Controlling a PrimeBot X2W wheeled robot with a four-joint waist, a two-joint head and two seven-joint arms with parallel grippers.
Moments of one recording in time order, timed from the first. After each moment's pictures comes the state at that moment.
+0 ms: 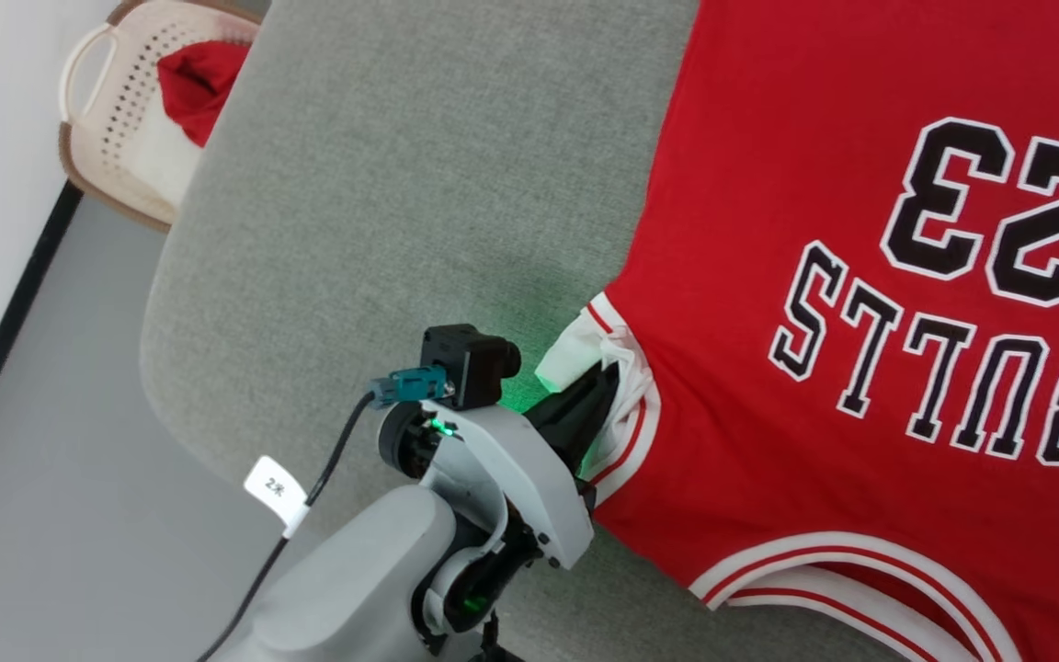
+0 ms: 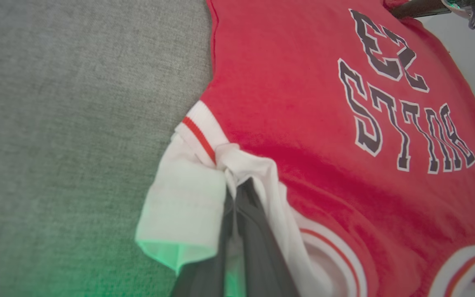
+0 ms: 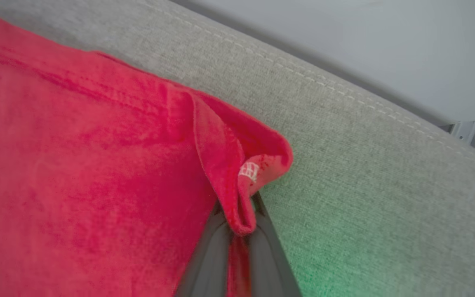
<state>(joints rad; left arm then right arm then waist) -0.61 0.27 -0.83 0.23 -0.94 0.07 -0.01 -1.33 -0.60 0.31 0.86 0.42 0.13 0.92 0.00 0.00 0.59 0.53</state>
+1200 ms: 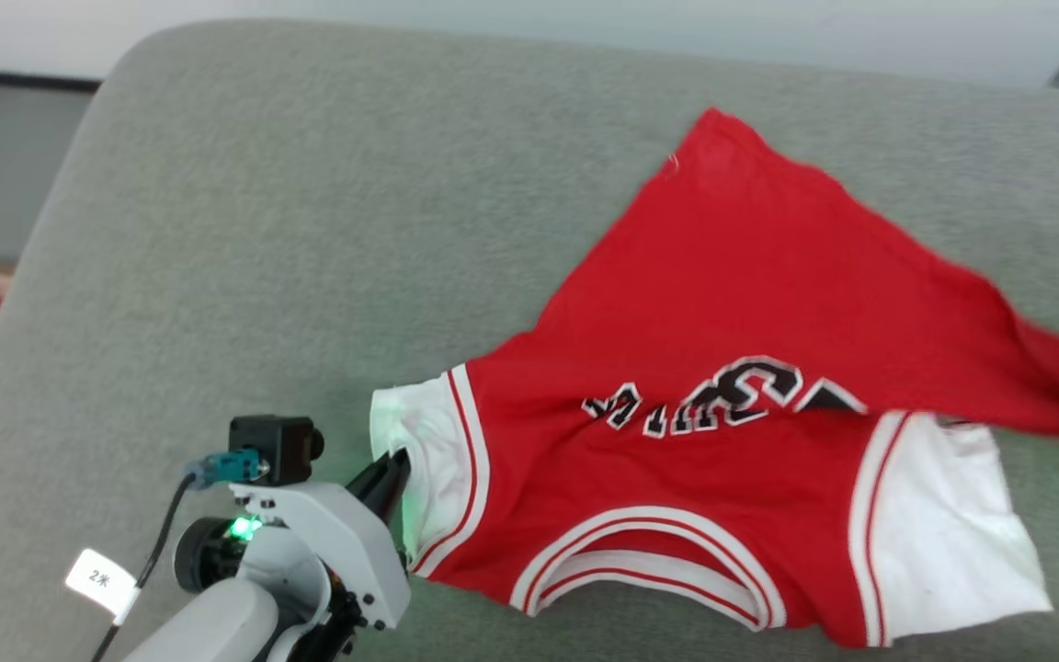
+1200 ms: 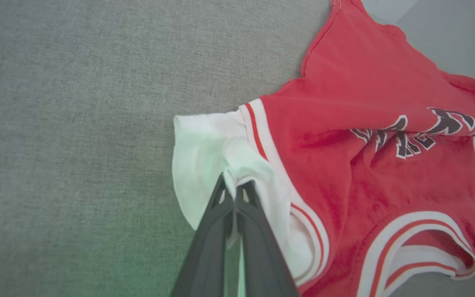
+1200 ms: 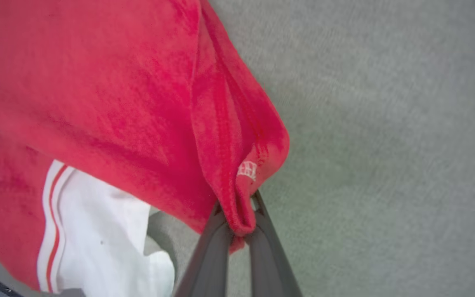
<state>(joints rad) -0.39 0.56 -0.73 0.07 -1.01 0.25 0.05 -0.52 -0.78 0.27 0.18 0.82 0.13 0.98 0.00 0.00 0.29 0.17</state>
